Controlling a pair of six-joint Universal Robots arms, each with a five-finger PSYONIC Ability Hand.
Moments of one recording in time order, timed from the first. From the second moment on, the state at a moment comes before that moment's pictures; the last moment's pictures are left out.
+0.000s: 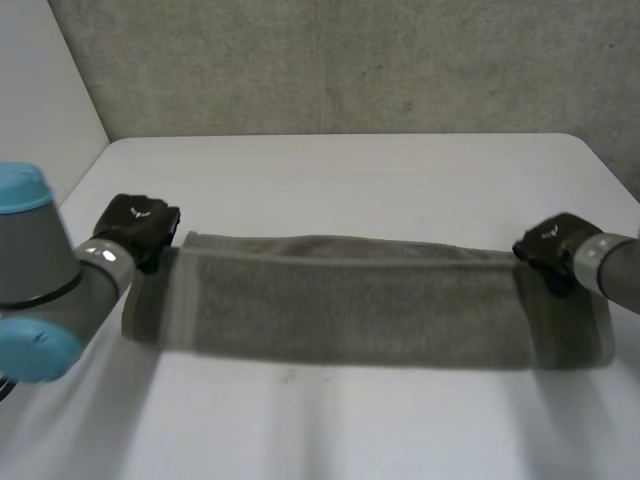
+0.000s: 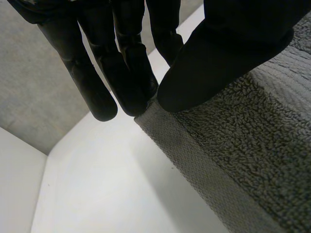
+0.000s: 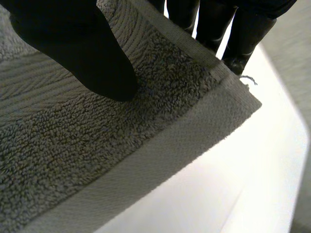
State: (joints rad) left arm 4.46 -2.02 -1.53 3.27 -1.53 3.64; right arm 1.69 -1.02 1.30 0.31 1.43 2.27; left_hand 1.21 1.22 1.22 1.22 1.04; right_hand 0.96 1.18 1.19 1.20 1.00
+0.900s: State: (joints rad) left arm 4.39 -1.92 -1.59 3.51 -1.55 3.48; right arm 1.62 -1.20 1.57 0.08 1.38 2.54; left_hand 0.18 0.17 0.17 0.17 0.03; right_hand 0.22 0.23 0.22 0.24 0.07
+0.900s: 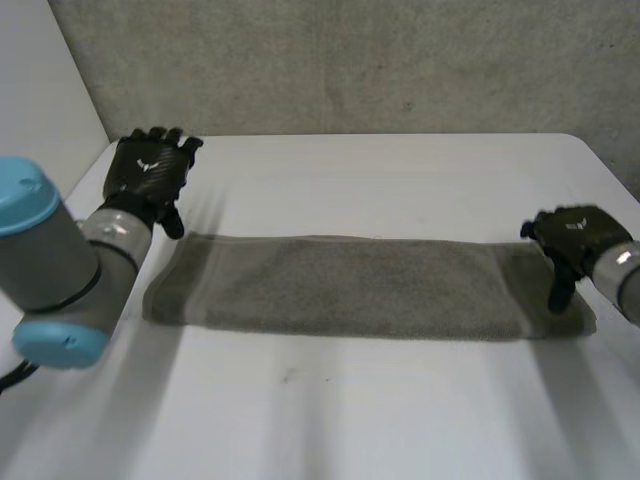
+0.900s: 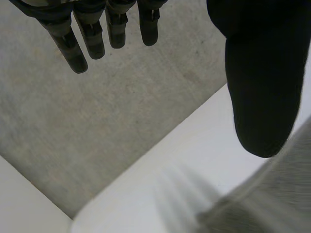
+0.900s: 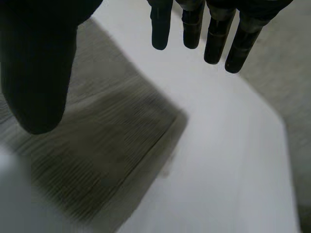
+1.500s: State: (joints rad) left arm 4.41 -1.83 -1.77 3.49 -1.50 3.04; right arm 1.39 -1.12 1.76 -0.22 1.29 2.40; left_hand 0.18 0.17 0.17 0.17 0.03; right_hand 0.96 1.17 1.18 1.19 0.96
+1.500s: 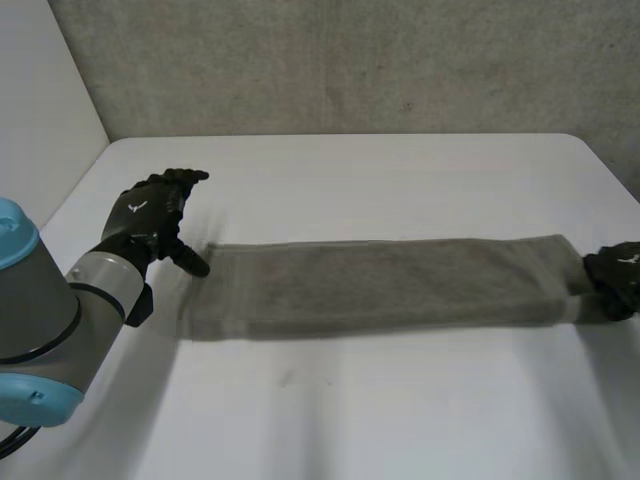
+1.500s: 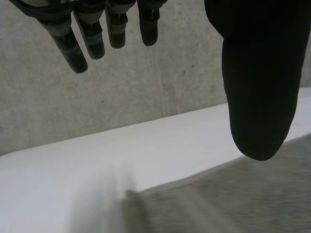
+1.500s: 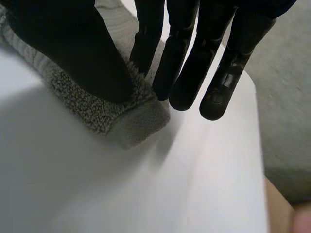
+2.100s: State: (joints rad) left arm 4.44 -1.77 -1.78 3.49 -1.51 3.04; right arm 2.17 -1.10 1.43 -0.21 1.37 2.40; left_hand 0.18 0.17 0.17 0.17 0.03; right_hand 0.96 1.17 1.19 1.20 0.98
